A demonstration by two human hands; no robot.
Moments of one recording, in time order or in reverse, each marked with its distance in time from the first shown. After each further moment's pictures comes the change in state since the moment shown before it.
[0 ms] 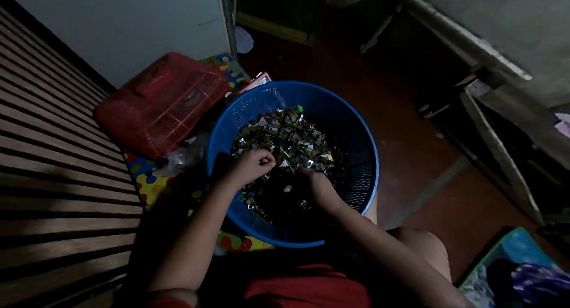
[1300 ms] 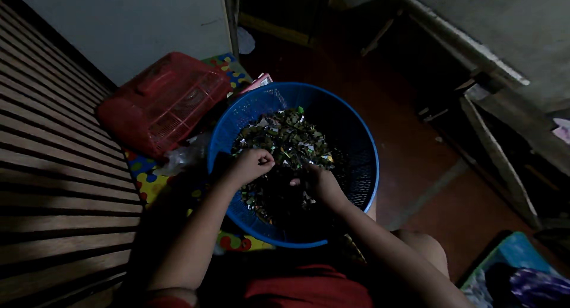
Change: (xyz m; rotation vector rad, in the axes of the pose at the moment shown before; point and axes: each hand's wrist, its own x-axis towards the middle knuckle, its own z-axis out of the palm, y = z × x) left_hand -0.003 0.001 -0.003 -0.008 0.027 -0.005; right_hand -0.001 0.007 -0.010 0.071 0.091 0.010
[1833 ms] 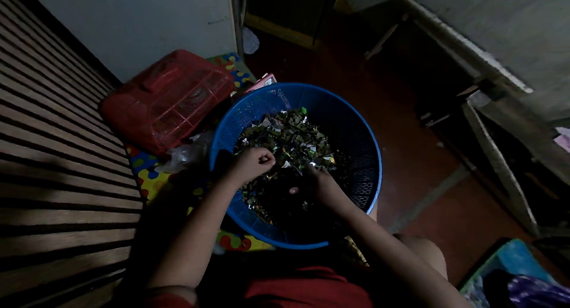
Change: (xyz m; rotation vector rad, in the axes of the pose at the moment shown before) left_hand 0.000 -0.002 -0.002 -0.005 0.009 -0.030; right_hand -0.002 -0.003 -0.001 -0.095 -0.075 0.008
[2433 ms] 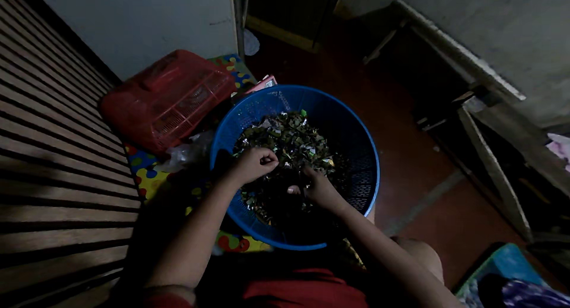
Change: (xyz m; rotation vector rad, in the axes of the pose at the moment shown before) left_hand -0.002 0.002 -0.001 -0.081 0.017 0.095; right_hand 0.007 0.004 0.005 0.183 -0.032 -0.047
